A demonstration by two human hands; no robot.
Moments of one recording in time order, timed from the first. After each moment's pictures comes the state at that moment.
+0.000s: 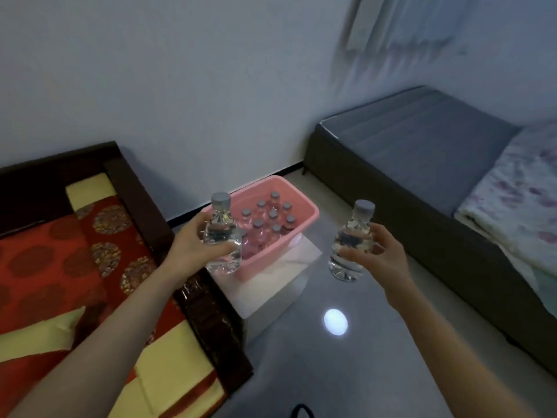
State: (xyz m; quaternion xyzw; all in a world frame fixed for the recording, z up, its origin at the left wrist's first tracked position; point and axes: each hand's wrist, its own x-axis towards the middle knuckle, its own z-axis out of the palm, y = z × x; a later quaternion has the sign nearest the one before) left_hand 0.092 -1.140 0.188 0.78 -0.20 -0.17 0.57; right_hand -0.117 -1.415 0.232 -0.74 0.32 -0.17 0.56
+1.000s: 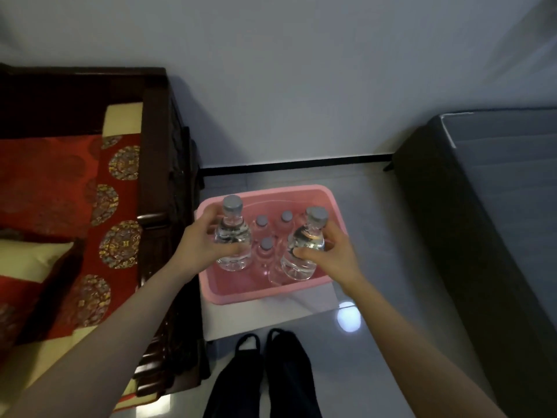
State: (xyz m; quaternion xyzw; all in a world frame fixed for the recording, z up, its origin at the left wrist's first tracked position) left_hand 0.204 -1.286 0.111 0.82 0.01 -0.12 0.55; right_hand 0.177 -1.549 0.114 -0.80 0.13 0.09 0.58
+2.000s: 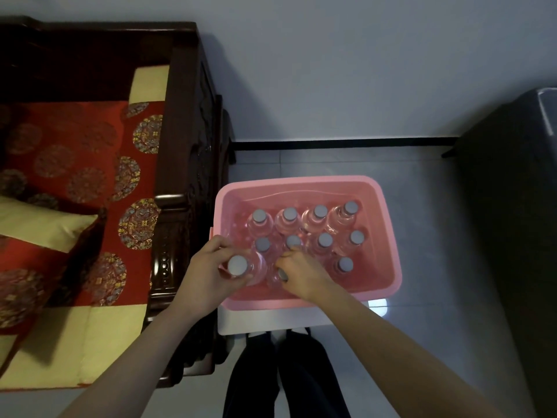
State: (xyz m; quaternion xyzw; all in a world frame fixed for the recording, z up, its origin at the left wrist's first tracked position) left_hand 0.173 -1.283 0.055 0.89 0.01 -0.07 0.44; right_hand 0.222 -1.482 -0.010 -0.91 -0.27 0.28 0.15
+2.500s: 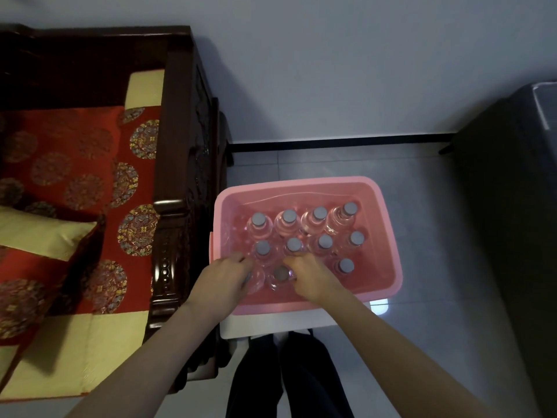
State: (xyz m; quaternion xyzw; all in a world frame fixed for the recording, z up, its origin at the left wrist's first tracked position) left_hand 0.187 -1.296 0.049 0.96 -0.12 -0.22 0.10; right_hand 0.222 -1.492 -0.007 -0.92 -0.21 0.28 0.17
